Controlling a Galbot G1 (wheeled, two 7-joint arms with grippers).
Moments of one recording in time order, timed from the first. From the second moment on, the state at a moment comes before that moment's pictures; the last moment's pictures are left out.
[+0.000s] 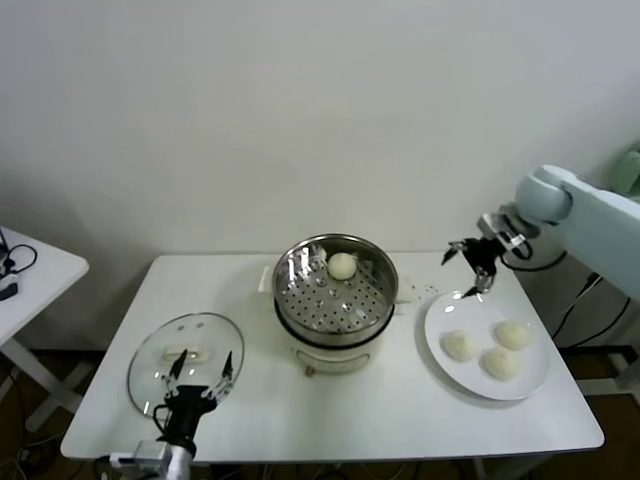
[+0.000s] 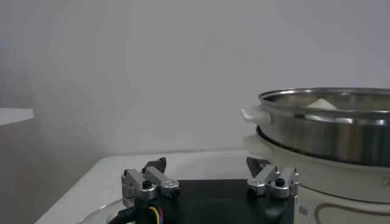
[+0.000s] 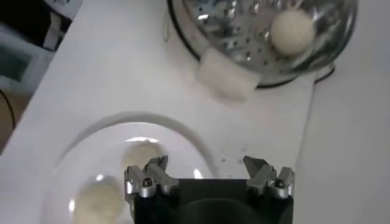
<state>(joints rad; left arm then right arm) 1.65 -1.48 -0.59 -2.01 -0.07 0.01 0.03 0.28 0.64 -1.00 1.16 0.16 0.04 -1.22</state>
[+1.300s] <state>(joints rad) 1.66 -1.48 -0.61 -1.99 -0.07 0.01 0.03 -0.02 0.79 -0.81 0.96 -0.09 0.06 -1.20</state>
